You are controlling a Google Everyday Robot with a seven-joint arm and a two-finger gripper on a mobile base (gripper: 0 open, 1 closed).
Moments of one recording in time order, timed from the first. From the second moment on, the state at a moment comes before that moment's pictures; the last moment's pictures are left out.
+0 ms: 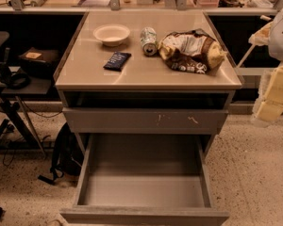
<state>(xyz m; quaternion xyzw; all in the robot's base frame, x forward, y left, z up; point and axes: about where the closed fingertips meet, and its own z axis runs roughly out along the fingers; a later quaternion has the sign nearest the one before) 0.438 -0.217 0.976 -0.60 0.78 -0.03 0.16</state>
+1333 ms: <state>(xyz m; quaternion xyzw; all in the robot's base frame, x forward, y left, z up) 0.367 -0.167 0.829 -0.61 0.75 0.02 0.24</state>
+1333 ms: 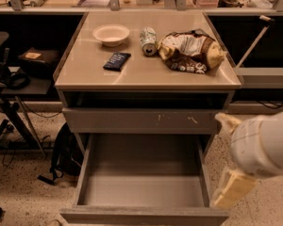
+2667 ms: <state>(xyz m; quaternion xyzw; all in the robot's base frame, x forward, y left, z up) 0.285 -0.189 0.486 -0.57 0.82 0.07 0.06</state>
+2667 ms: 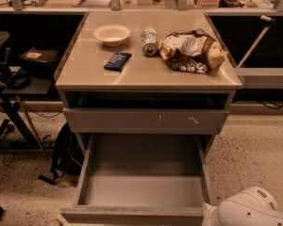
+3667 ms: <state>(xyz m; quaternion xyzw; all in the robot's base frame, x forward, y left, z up) 0.264 -0.194 0.435 -0.55 0.83 0.08 0.02</state>
